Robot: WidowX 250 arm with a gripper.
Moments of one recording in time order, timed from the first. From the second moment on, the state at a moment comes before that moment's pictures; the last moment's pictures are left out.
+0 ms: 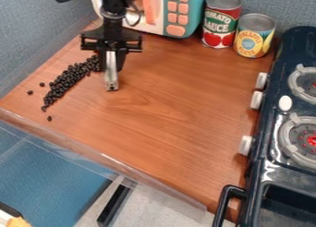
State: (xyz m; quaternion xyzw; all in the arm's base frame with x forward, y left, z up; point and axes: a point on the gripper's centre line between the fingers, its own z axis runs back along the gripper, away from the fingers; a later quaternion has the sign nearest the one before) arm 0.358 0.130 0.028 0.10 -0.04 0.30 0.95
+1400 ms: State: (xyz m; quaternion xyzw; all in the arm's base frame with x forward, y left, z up) arm 0.322 0.174 0.027 0.11 -0.04 0.33 0.94
